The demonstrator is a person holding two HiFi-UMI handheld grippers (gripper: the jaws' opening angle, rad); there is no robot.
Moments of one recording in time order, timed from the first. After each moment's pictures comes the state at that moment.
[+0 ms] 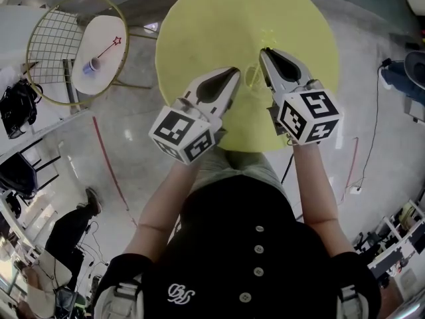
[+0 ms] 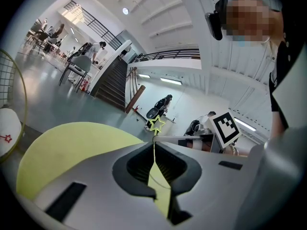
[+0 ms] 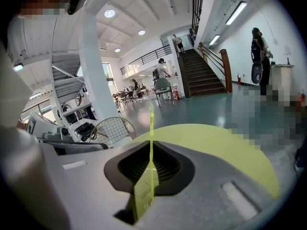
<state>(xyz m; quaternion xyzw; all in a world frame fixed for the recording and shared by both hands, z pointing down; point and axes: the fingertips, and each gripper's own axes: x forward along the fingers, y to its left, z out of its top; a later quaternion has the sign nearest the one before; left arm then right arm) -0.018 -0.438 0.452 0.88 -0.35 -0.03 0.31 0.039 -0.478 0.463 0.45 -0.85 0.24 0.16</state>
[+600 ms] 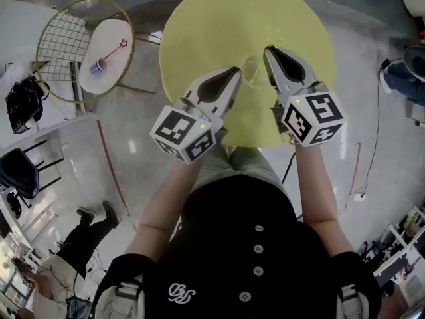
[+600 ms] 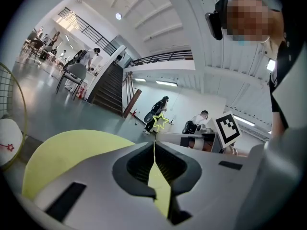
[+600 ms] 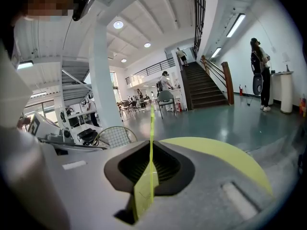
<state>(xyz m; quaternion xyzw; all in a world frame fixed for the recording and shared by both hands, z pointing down) -0.017 -0.412 0.426 0.89 -0.36 -0.03 0.28 0.044 -0.454 0.423 0.45 -0.87 0.19 0.11</state>
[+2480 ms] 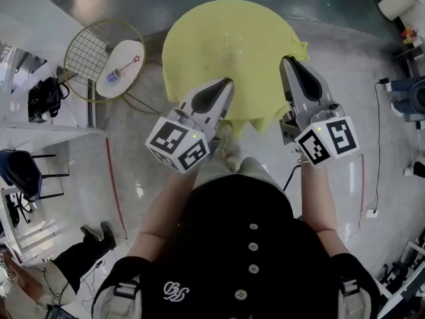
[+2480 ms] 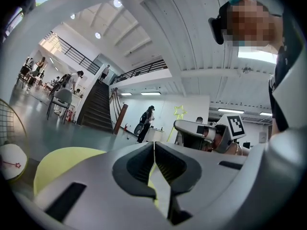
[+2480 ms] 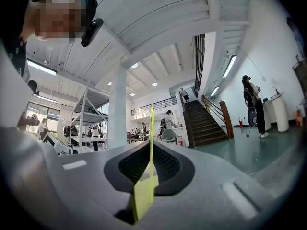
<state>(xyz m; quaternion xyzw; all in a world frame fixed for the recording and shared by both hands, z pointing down) 0.038 -0.228 0.315 0.92 -0.35 -0.07 0.15 0.138 -0.242 0.254 0.47 -0.88 0.04 -0.07</state>
